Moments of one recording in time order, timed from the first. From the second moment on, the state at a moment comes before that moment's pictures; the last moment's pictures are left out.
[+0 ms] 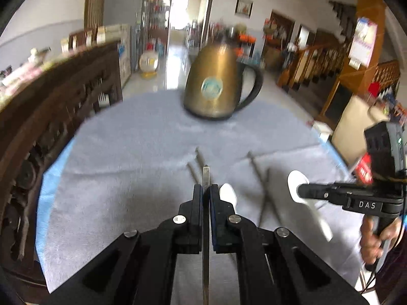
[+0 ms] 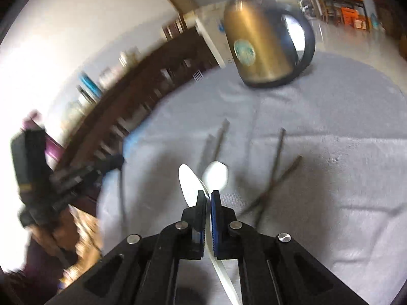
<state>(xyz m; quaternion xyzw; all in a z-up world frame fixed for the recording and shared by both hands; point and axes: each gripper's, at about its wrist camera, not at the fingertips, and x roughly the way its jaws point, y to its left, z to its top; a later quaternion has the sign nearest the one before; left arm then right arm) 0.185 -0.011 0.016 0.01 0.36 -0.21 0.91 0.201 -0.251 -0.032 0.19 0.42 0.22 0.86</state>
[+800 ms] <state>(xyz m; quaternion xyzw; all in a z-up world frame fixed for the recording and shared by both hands) 0.044 0.005 0.153 -0.08 0.15 -0.26 0.95 0.088 -0.236 -0.023 0.38 0.23 0.22 0.87</state>
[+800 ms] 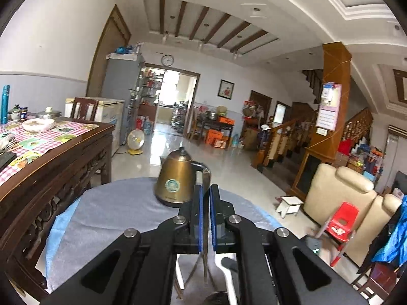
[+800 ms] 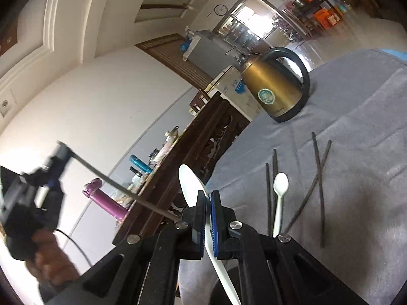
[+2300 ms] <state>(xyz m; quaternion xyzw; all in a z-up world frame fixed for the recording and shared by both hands) 0.057 0.031 0.031 0.00 0.37 -0.10 0.92 0.014 -0.280 -0.015 0.33 0.22 0.11 0.91</state>
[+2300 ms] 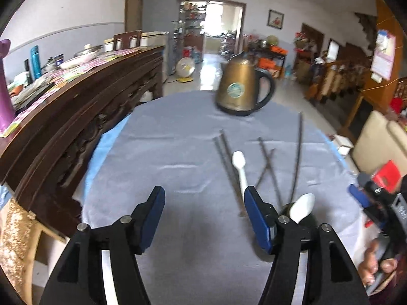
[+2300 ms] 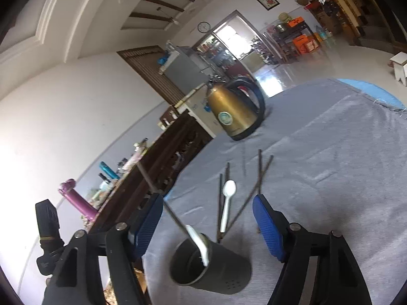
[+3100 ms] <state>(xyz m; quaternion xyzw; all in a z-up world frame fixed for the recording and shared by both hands) 0.069 0.033 0.012 0.07 0.37 -0.02 0.92 0.025 -0.268 -0.025 0.30 0.28 0.09 0.91</state>
